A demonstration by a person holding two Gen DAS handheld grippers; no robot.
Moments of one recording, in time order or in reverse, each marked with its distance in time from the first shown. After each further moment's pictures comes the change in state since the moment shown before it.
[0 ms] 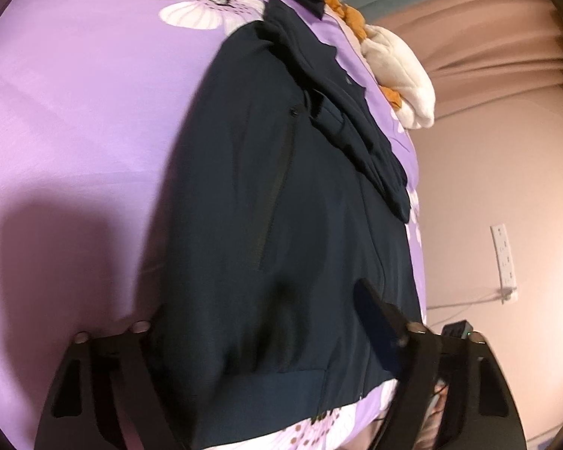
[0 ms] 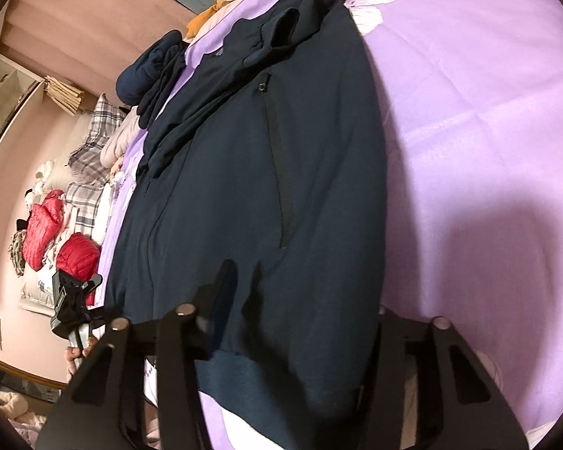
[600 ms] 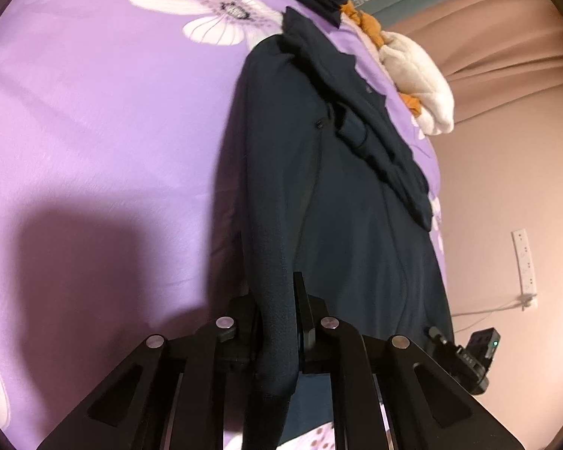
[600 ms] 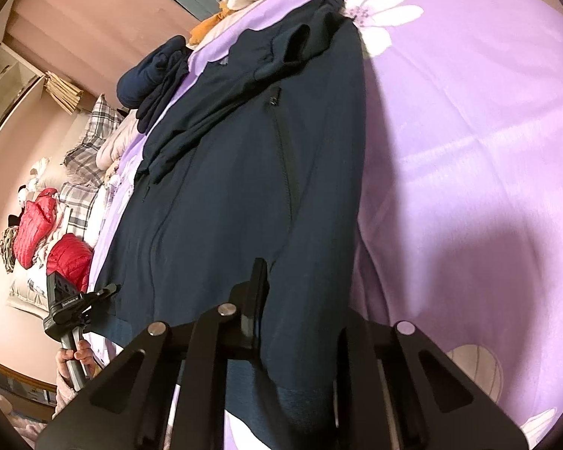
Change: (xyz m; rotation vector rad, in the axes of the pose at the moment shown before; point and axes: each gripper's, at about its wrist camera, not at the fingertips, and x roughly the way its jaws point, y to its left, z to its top) left arm -0.009 -0.005 0.003 0.021 -0.039 0.086; right arm -0.010 0.014 0.000 -0.041 -0.052 -0.030
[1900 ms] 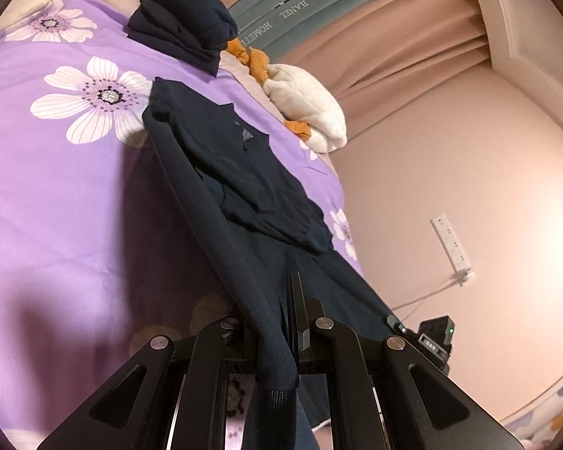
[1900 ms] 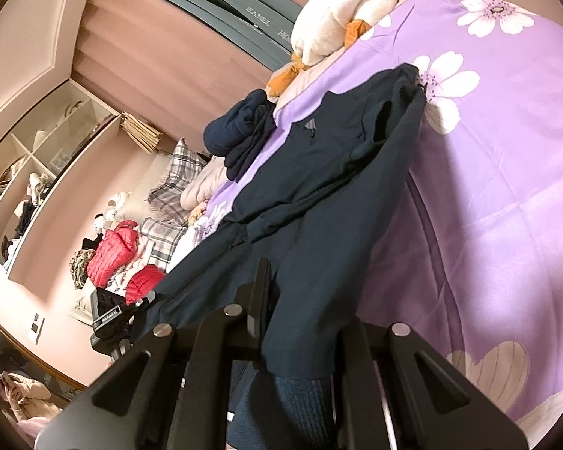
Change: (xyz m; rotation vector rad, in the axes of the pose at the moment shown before) left arm -0.062 -0.073 0.009 0.187 -0.132 -0.291; right arm -0.072 0.038 0.014 -0.008 -0.184 0.315
